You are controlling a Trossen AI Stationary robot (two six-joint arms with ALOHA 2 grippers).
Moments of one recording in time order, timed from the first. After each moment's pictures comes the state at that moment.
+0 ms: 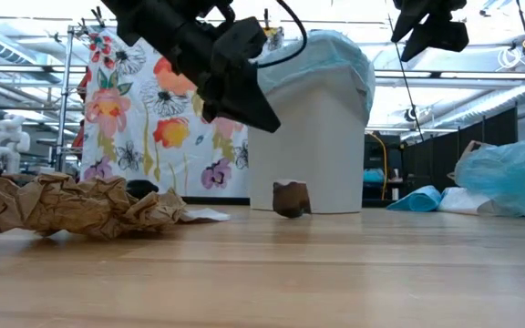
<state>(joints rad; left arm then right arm) -0.06 1.62 0.97 0.02 -0.16 -0.28 -0.12 1.05 1.20 -1.04 0.08 0.69</state>
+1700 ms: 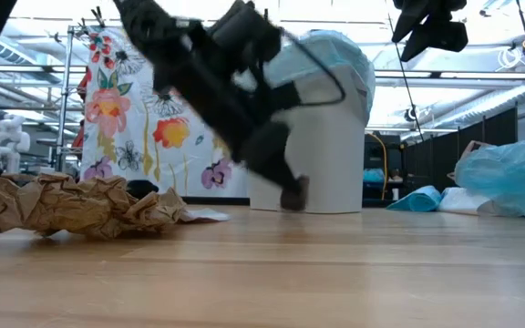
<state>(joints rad) -0.05 1.91 1.07 0.10 -0.23 -0.09 -0.12 1.05 1.20 -1.05 0.08 0.67</state>
